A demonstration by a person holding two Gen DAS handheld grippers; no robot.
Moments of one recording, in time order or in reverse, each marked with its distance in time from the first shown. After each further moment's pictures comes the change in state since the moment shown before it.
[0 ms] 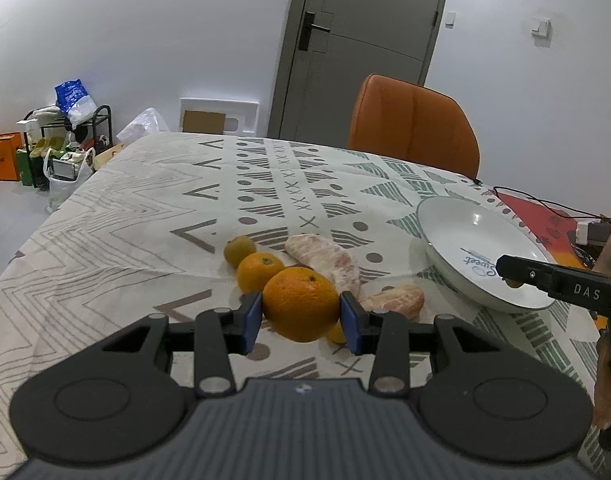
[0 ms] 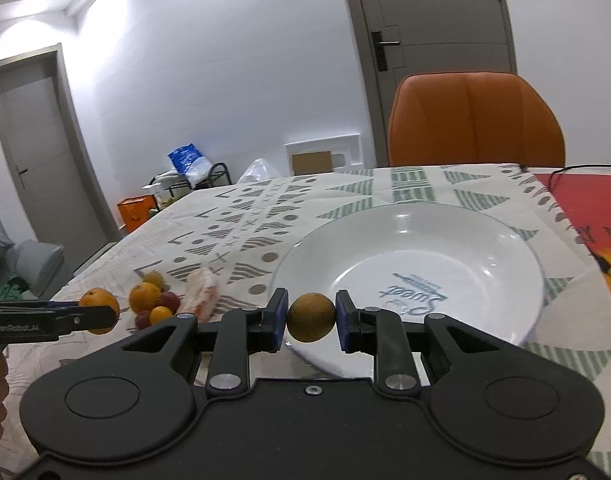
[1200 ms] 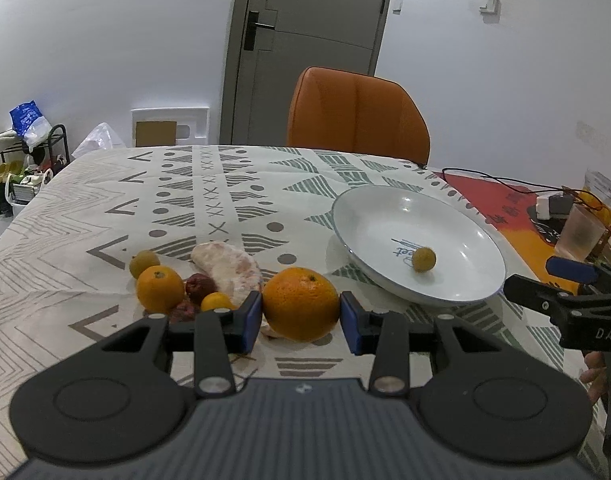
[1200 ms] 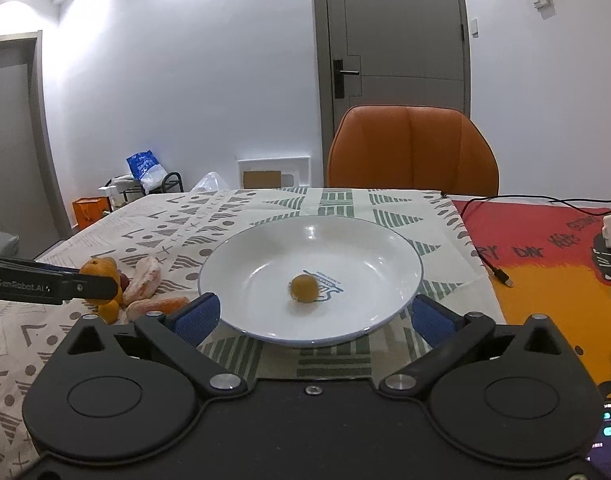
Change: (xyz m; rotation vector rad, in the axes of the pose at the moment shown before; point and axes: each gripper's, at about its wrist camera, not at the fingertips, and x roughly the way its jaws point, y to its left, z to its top) left arm 0.006 -0.062 0.001 0.097 0.002 -0.095; right arm -0.058 -0.023 -0.017 -0.073 -0.071 -0.163
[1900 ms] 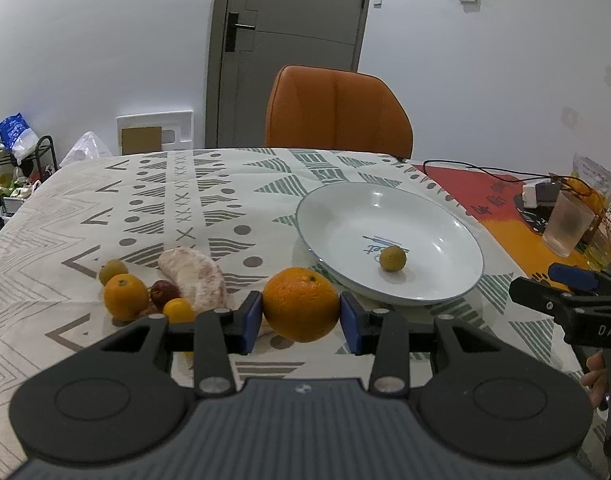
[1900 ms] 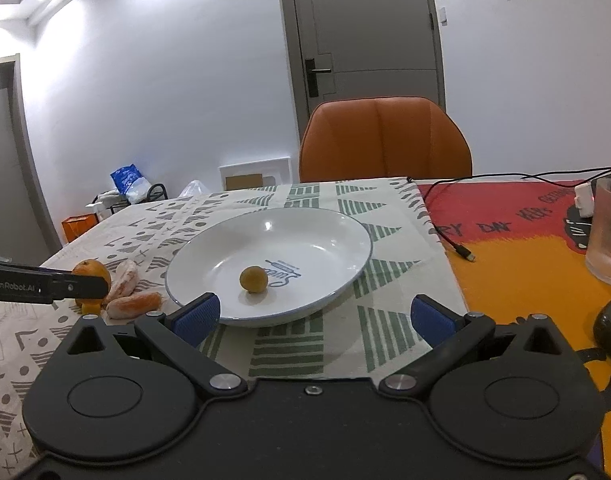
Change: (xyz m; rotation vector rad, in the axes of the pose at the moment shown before) left arm 0.004 -0.029 0.002 0.048 0.003 -0.018; right arm -0.016 -0.036 -0.015 0.081 -0.003 -0.030
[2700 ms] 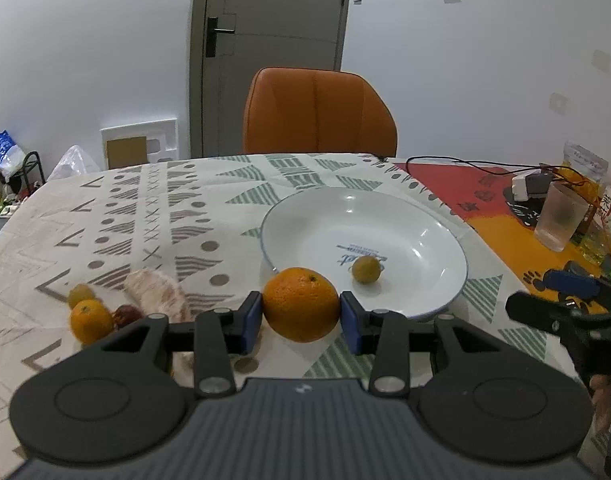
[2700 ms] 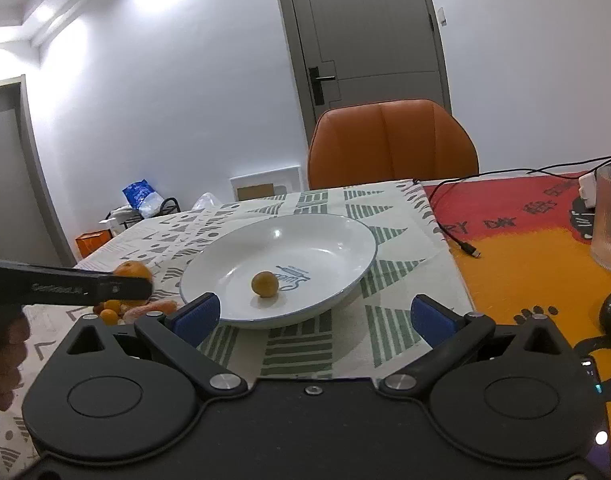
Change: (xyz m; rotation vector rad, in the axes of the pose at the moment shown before) left arm 0.017 -0.028 0.012 0.053 -0.005 -0.019; right arm -0.009 -0.006 -0.003 0.047 -0.024 0.053
